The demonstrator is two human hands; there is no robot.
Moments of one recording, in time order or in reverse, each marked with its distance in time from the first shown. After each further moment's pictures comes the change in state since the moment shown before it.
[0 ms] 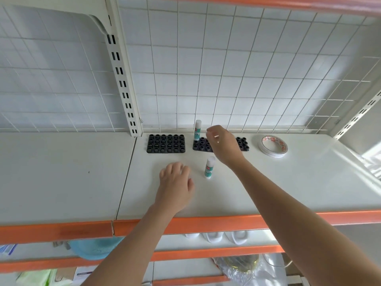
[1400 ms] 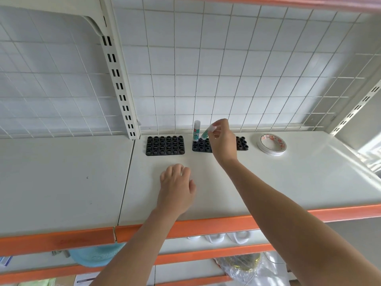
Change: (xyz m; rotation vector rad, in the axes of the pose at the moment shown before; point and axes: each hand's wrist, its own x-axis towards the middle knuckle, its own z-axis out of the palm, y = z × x) left_hand -0.002 0.000 0.002 -0.036 0.047 -0.022; right_hand 0.005 0.000 0.020 0.121 0.296 0.003
